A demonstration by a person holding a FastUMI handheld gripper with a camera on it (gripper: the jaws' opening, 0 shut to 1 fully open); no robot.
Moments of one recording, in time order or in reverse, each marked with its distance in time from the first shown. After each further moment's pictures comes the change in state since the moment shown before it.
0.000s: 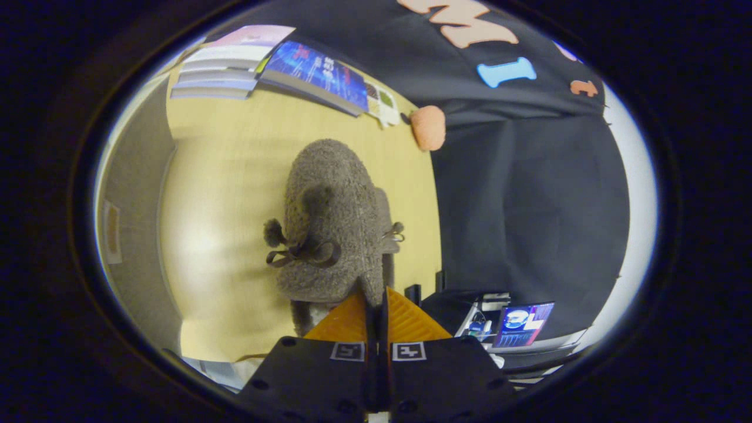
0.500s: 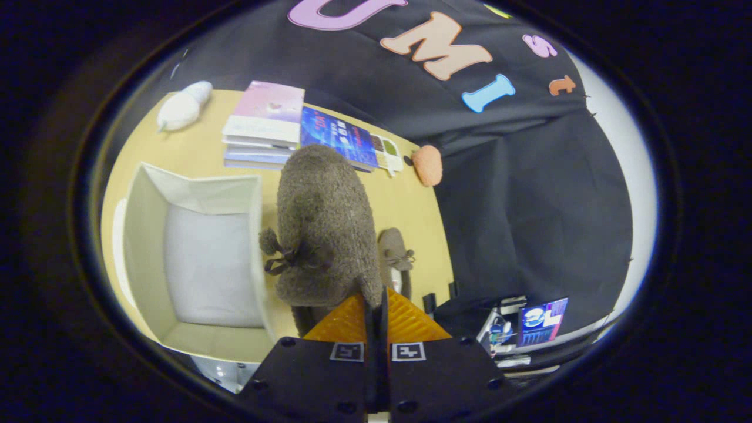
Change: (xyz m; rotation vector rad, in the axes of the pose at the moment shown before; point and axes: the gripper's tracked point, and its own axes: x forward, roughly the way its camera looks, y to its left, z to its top) arm -0.152 0.038 0.045 0.108 -0.112 0.160
